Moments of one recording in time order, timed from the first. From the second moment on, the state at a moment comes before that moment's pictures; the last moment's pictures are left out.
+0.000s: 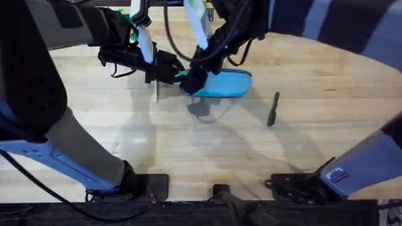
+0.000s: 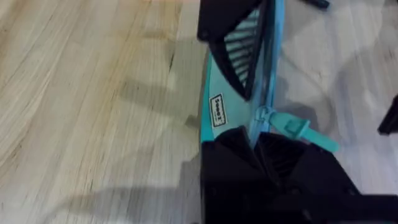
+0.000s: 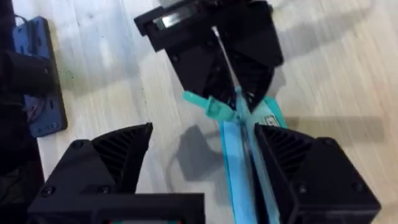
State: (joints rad) left arm 0.07 1.86 1.16 -0.88 1.03 1.46; right arm 0.59 1.86 1.50 -0.80 -0.58 -0.47
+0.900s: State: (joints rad) left arm 0.07 1.86 1.16 -0.88 1.03 1.47; right arm 0.29 1.48 1.50 -1.14 -0.53 -0.51
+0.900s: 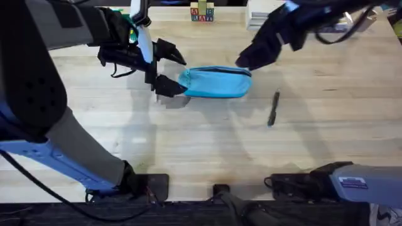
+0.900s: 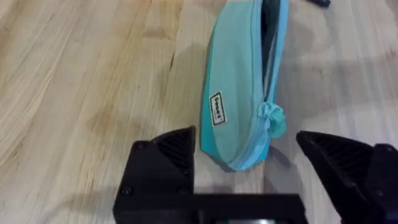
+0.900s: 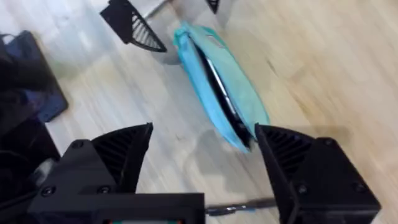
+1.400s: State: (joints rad) left arm 0.11 1.80 1.16 -0.90 0.97 1.47; right arm 0.22 1.42 1.50 -1.17 -0.52 -0.53
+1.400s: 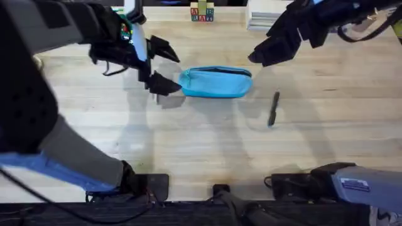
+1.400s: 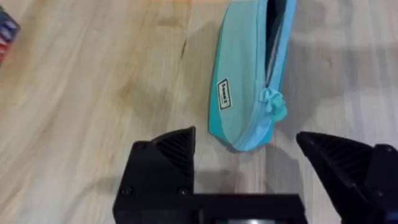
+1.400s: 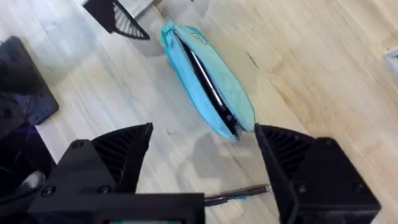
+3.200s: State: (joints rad) left arm 0.12 1.08 1.17 -1.17 0.55 0.93; right arm 0.14 1.78 1.50 -1.29 -0.45 -1.07
